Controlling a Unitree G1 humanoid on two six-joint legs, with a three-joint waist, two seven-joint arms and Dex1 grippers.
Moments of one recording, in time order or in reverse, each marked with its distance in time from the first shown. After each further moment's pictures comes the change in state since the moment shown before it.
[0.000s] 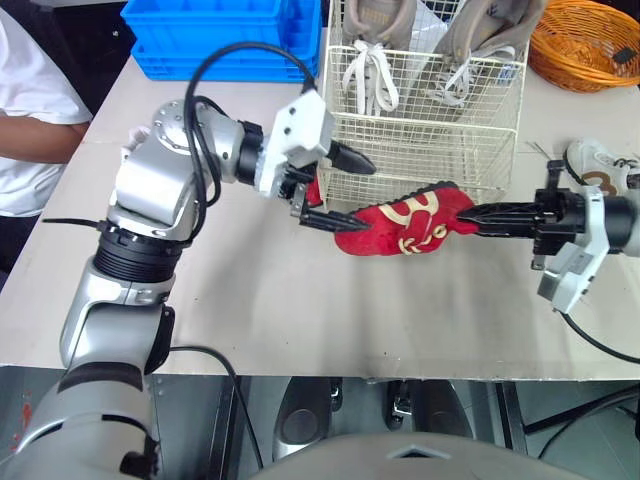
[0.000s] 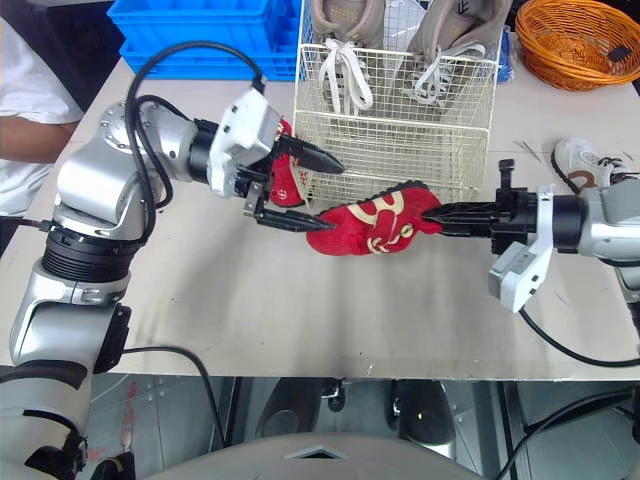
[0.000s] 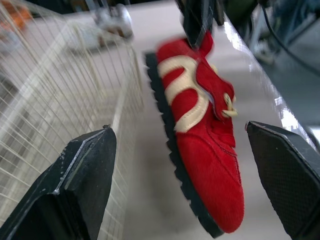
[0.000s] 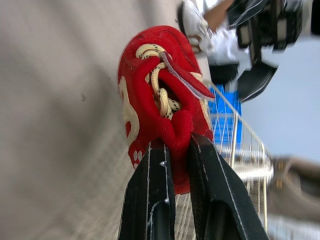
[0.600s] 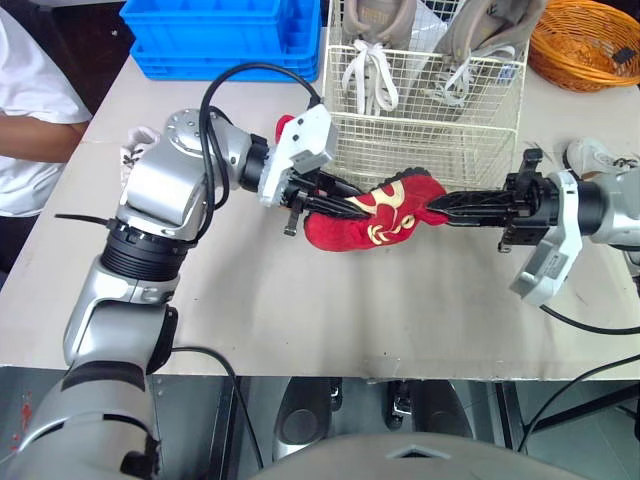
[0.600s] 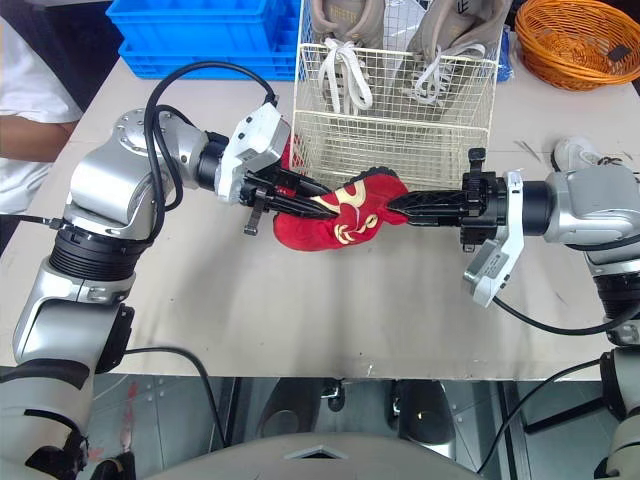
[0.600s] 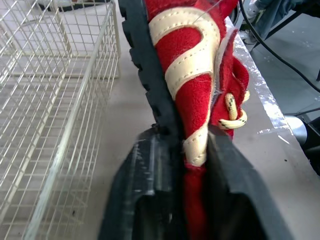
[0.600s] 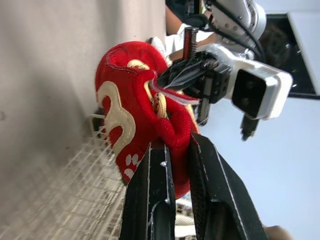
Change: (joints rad) left arm -0.010 -0.012 -0.024 0.046 0.029 0.081 -0.039; right arm -0.134 0.100 0.058 0.037 -0.132 -0.132 -0.165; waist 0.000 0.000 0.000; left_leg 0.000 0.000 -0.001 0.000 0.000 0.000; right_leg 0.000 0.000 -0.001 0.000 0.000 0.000
